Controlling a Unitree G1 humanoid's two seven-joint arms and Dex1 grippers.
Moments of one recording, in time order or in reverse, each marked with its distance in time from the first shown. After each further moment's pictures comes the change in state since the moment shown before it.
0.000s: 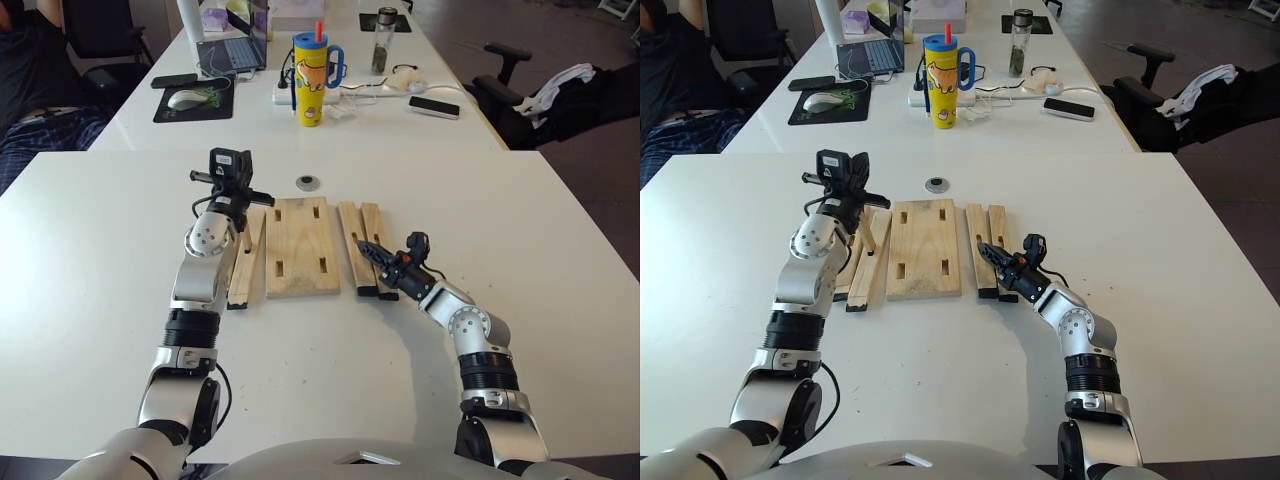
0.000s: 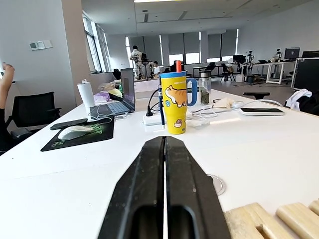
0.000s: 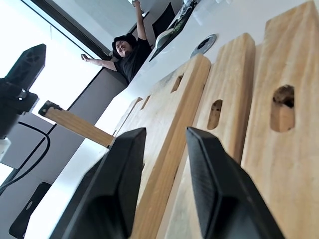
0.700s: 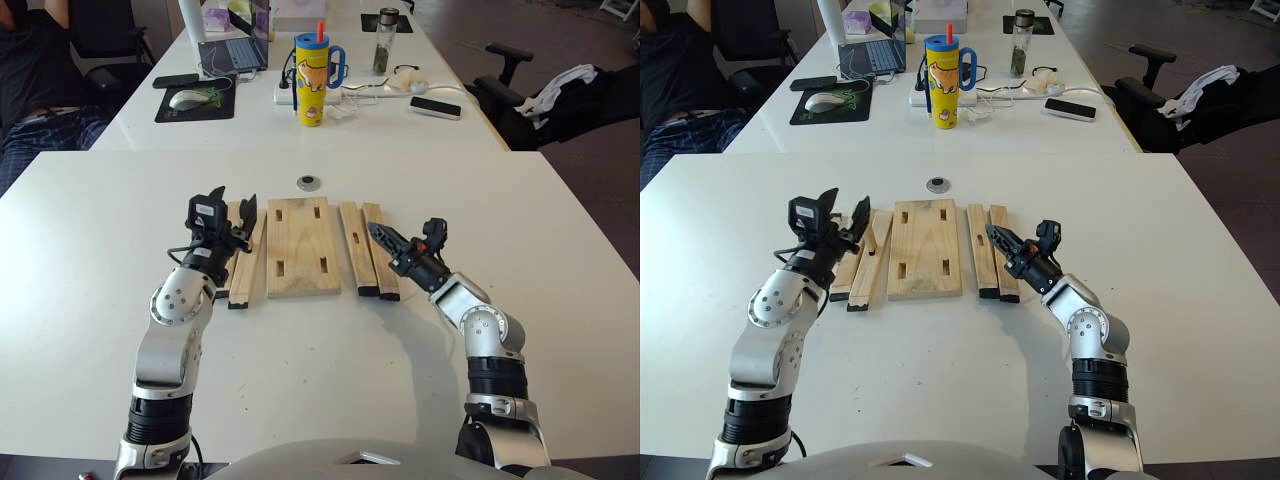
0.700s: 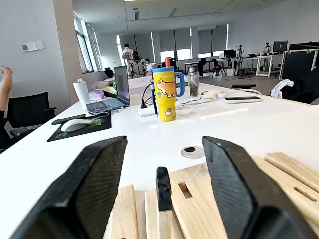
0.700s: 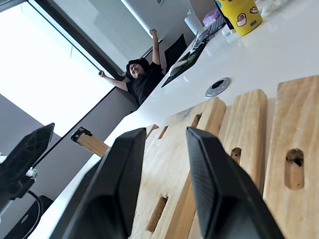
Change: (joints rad) left arm 0.437 0.048 -0.079 -0.550 -0.020 0.241 -0.081; right arm 0.026 0.010 -0.056 -0.167 0.054 0.014 -0.038
